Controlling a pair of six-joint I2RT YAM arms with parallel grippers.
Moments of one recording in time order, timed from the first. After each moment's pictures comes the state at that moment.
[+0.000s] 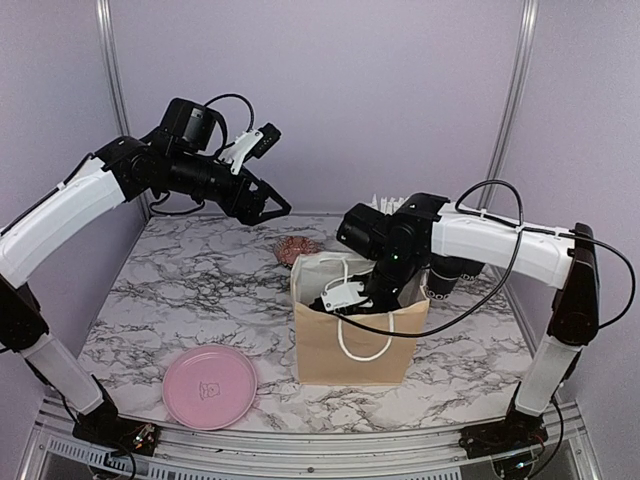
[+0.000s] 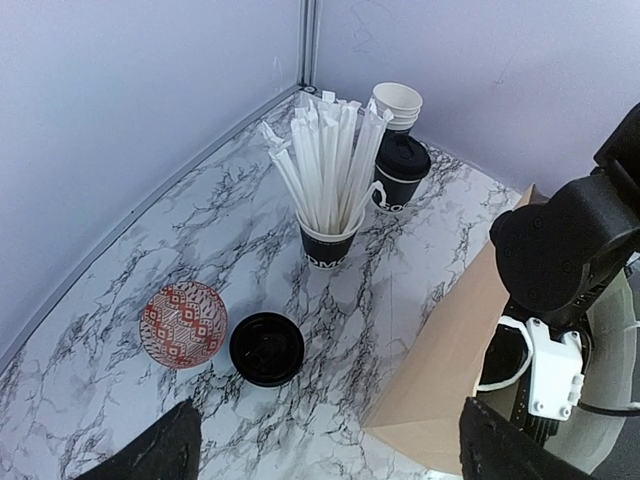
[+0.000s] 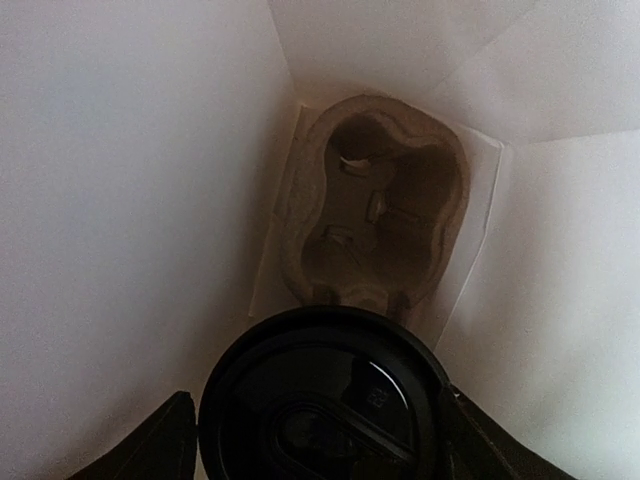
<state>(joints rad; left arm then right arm) -0.70 1.57 1.75 -0.76 0.30 0.09 0.92 1.77 1.58 -1.20 -0.24 -0.86</state>
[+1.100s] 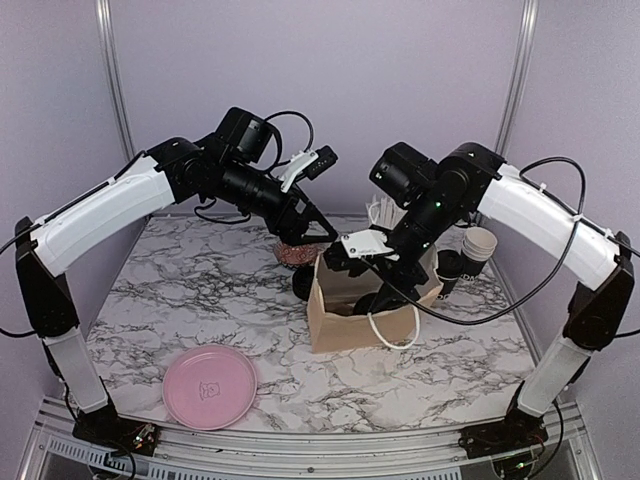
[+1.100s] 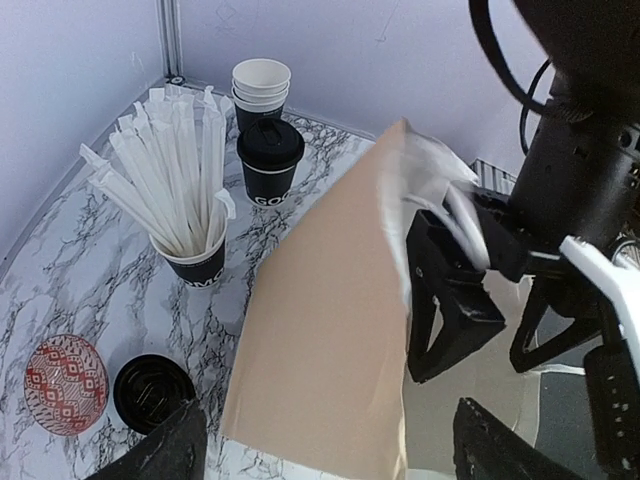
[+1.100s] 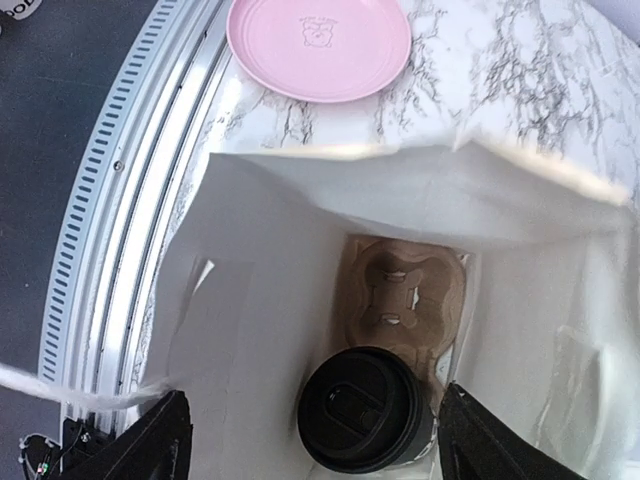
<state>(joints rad) -0.83 1.78 1.91 -0.80 0.47 0.12 0.87 1.67 1.82 -1.37 -0.38 -0.95</state>
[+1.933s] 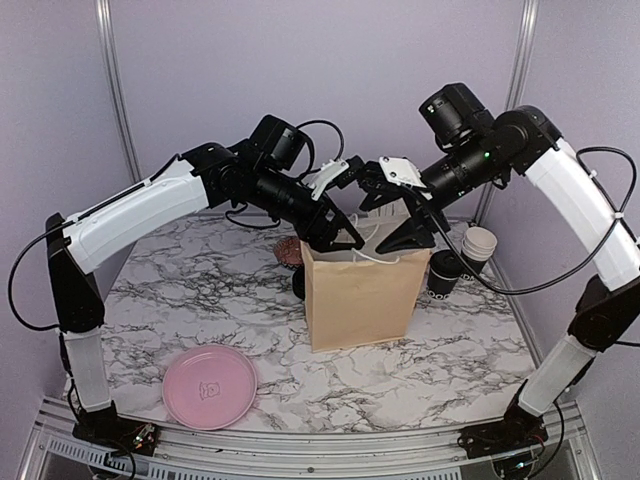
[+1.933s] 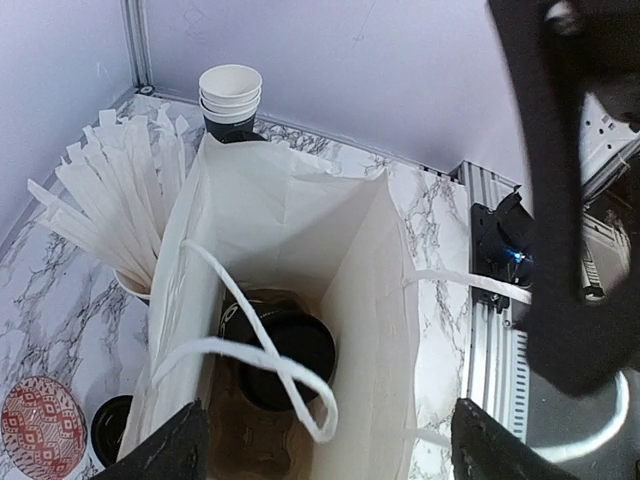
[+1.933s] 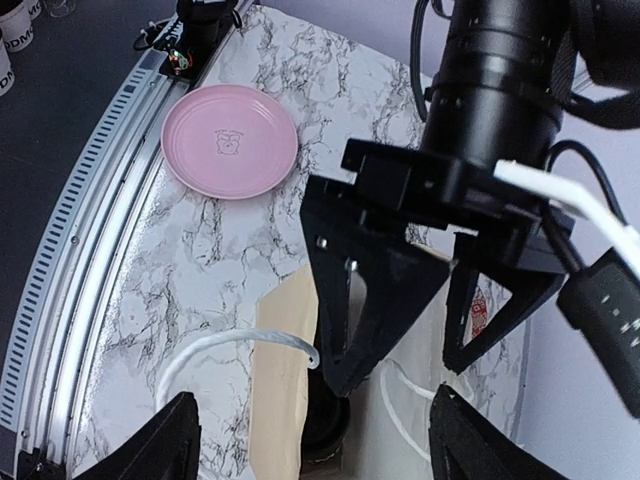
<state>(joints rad) -0.87 1.92 2.04 -0.79 0.49 0.11 0.76 1.63 2.09 -1.37 -0.51 -1.00</state>
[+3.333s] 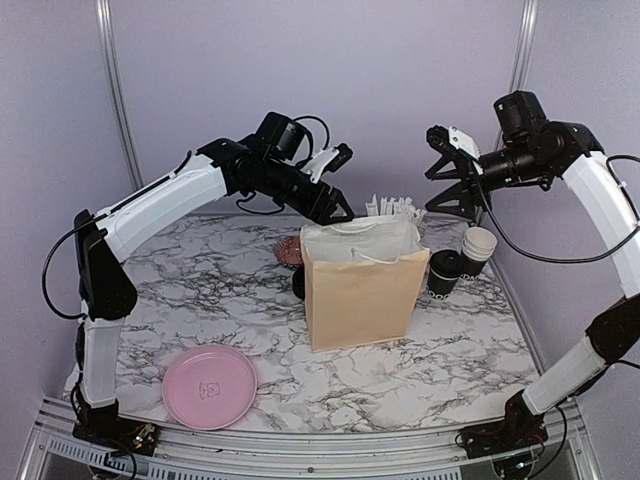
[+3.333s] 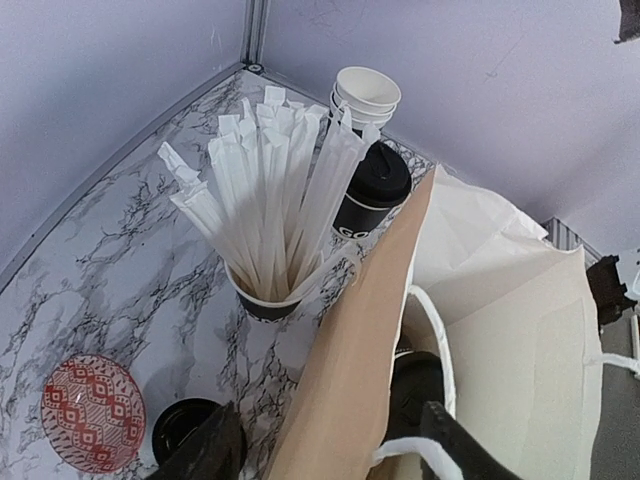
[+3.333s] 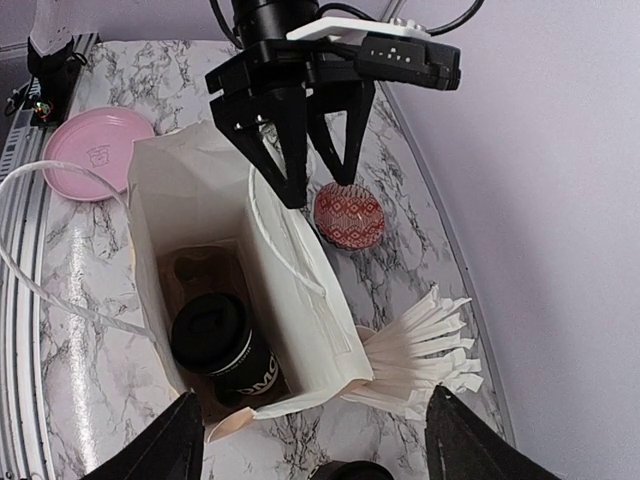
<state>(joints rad) -0.79 2.12 2.26 -0.80 0.36 0.01 0.32 1.48 1.90 -1.20 -0.64 -0.91</state>
